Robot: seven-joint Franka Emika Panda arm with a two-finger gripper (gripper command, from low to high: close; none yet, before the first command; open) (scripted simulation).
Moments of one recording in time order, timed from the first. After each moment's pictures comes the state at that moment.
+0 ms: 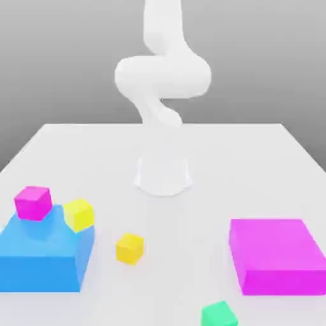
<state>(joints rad) -0.03 -0.75 0.01 -2.34 0.02 2.34 0.89</state>
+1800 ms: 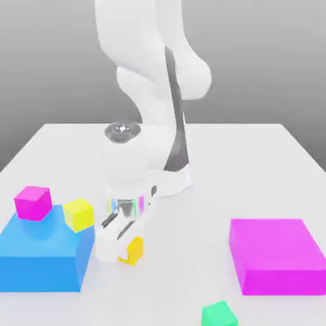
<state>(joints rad) -0.28 0.26 -0.01 -2.90 -0.18 3.16 2.70</state>
